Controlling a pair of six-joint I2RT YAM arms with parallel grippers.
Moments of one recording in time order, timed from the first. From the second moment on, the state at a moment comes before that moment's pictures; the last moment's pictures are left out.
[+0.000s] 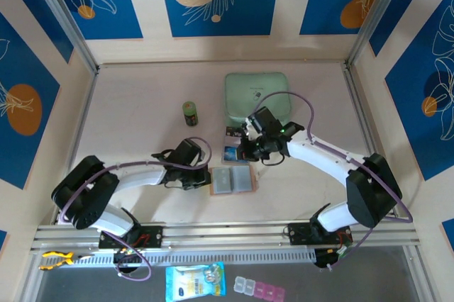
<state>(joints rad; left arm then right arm) -0.74 1.47 0.59 -0.19 0.38 -0.89 0.66 1.43 0.96 -0.60 -0.38 0.62</state>
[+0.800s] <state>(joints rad) -0.76 1.47 0.60 -0.20 0.37 -0.89 0.79 1.50 0.90 -0.47 -0.48 0.82</state>
